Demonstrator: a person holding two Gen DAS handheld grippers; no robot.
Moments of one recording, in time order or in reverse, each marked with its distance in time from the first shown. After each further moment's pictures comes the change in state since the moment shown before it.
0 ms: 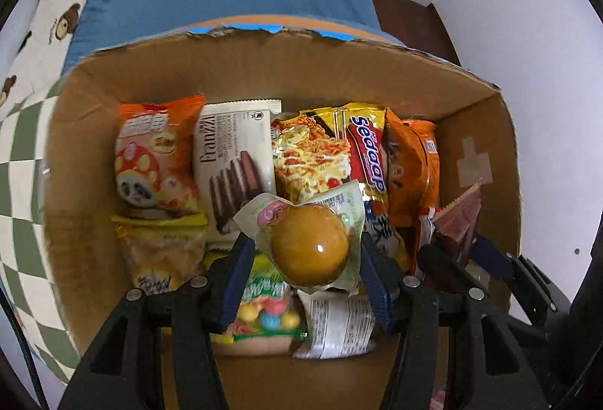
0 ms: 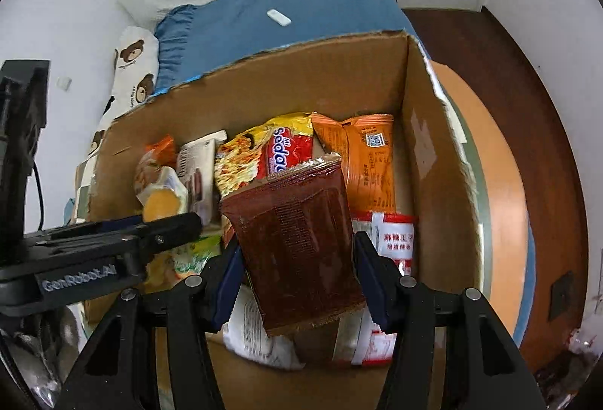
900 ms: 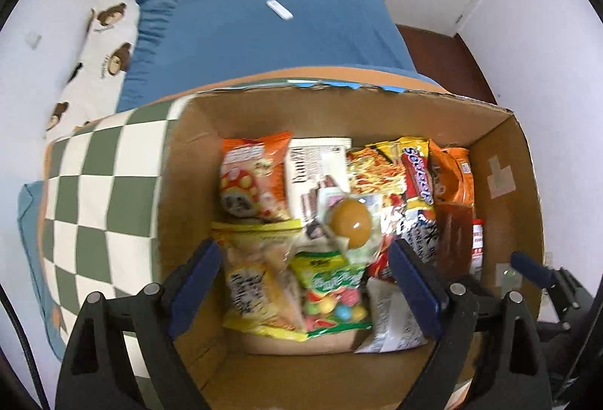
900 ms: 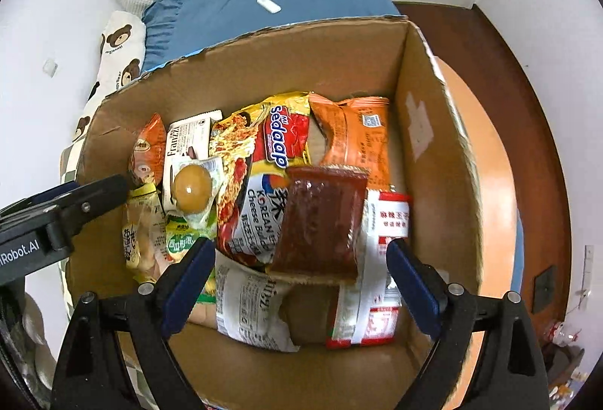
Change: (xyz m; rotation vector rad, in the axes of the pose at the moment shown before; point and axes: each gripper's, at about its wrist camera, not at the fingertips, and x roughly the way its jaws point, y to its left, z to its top) left arm -0.056 0.030 -0.030 0.024 -0.213 0.204; right arm -0.006 0.017 -0.024 -0.015 0.023 -0.076
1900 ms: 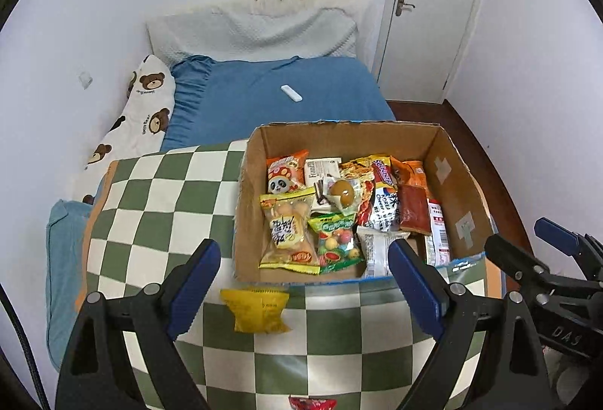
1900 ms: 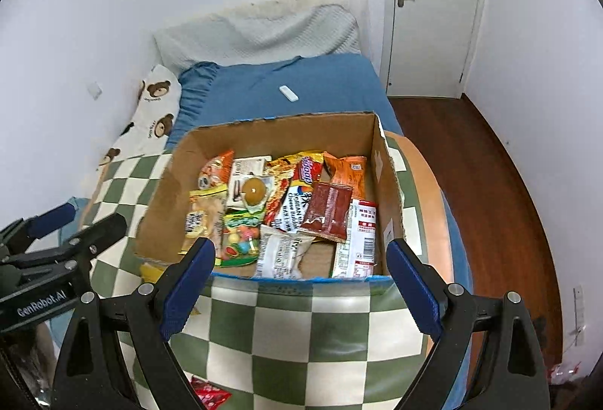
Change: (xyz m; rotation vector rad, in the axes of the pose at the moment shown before) left arm -0.146 0.005 -0.146 0.013 -0.365 0.037; right arm -0.175 0.023 -0.129 -0.114 -0.383 -0.002
